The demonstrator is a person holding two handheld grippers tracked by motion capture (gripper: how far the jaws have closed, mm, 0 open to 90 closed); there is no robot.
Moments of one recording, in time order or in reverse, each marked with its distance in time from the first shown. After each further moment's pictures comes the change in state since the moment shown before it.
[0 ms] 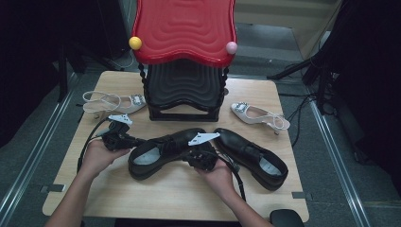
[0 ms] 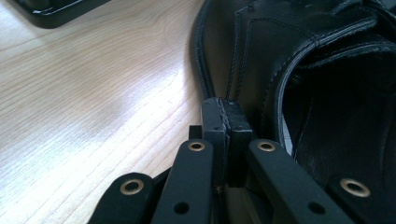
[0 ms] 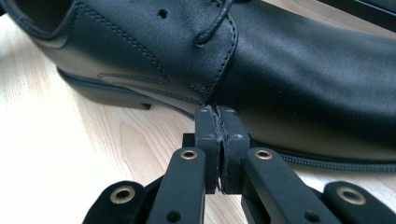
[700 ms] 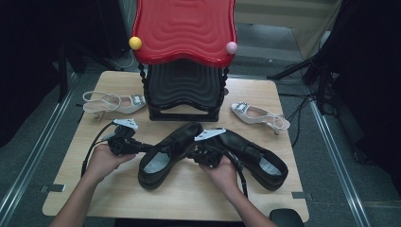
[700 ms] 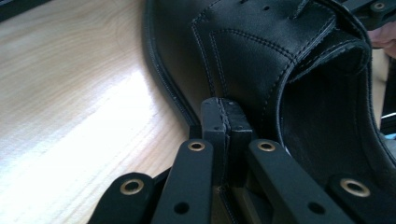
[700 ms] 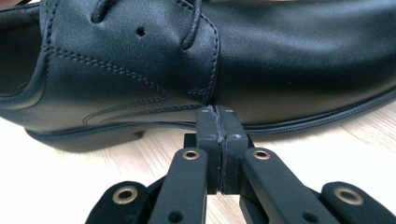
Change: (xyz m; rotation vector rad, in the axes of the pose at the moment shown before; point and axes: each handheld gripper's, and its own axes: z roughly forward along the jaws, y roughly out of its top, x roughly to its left) left arm -0.021 0.000 0.009 -0.002 -0.072 0.006; right arm -0.015 0.001 -0.008 0.016 -0.014 0.069
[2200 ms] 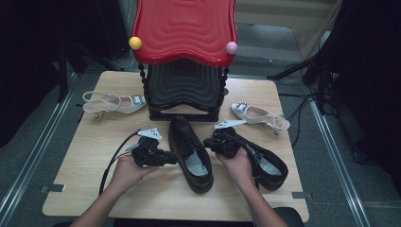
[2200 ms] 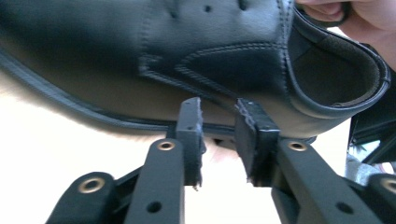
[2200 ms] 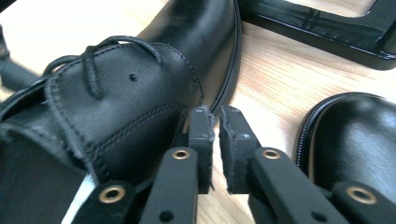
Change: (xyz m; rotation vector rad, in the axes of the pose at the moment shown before) left arm -0.054 0.013 0.041 -0.046 -0.032 0.021; right arm -0.045 0.003 -0.036 -0.028 -0.106 0.104
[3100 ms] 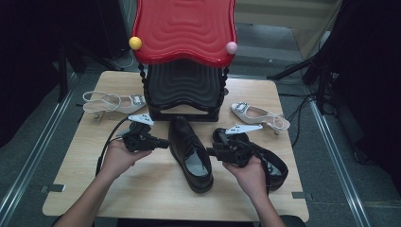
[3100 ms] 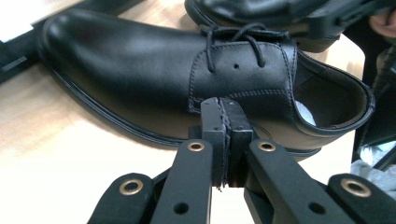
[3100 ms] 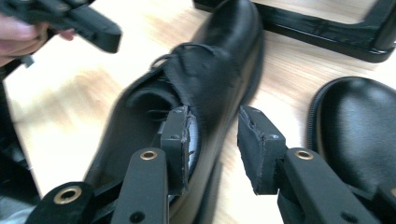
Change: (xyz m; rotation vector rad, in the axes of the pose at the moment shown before) left arm 0.015 0.031 -0.033 -0.024 0.017 0.047; right arm 0.024 -0.006 -0.059 -0.031 0.069 0.024
